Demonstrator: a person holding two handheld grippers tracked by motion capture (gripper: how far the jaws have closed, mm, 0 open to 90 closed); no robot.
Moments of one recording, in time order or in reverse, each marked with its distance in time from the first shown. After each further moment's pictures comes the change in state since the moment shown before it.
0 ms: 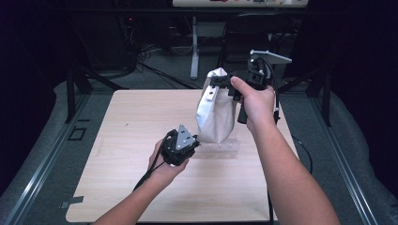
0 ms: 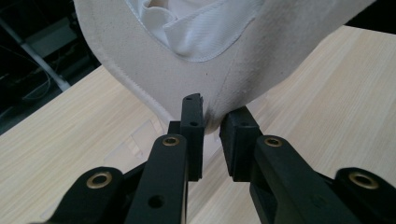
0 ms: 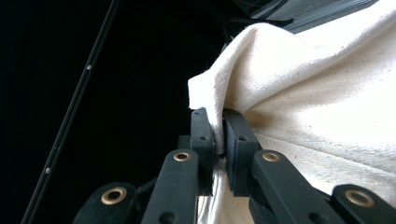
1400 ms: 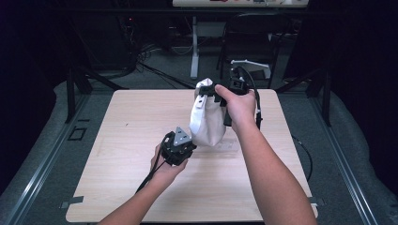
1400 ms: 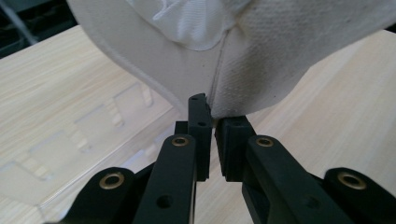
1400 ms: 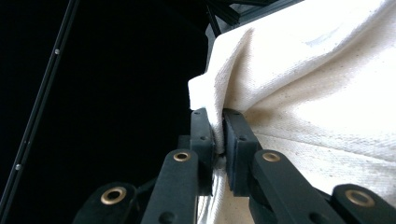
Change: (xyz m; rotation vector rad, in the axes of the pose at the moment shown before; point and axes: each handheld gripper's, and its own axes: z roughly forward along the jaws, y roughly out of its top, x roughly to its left) left arm 0.008 -0.032 0.026 0.037 -0.010 -0.152; right arm -0.022 -0.004 0.052 0.087 -0.064 0.011
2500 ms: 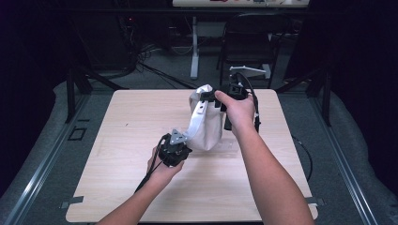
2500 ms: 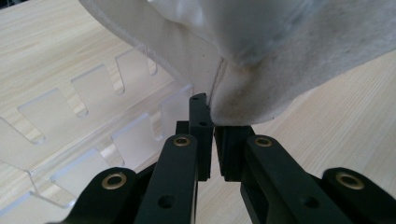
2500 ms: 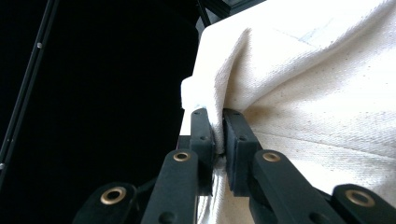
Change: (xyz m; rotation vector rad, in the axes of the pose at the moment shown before) left arm 0.012 -0.014 0.006 0.084 -0.028 -0.063; right arm -0.017 -0.005 0.010 0.025 -0.036 0.003
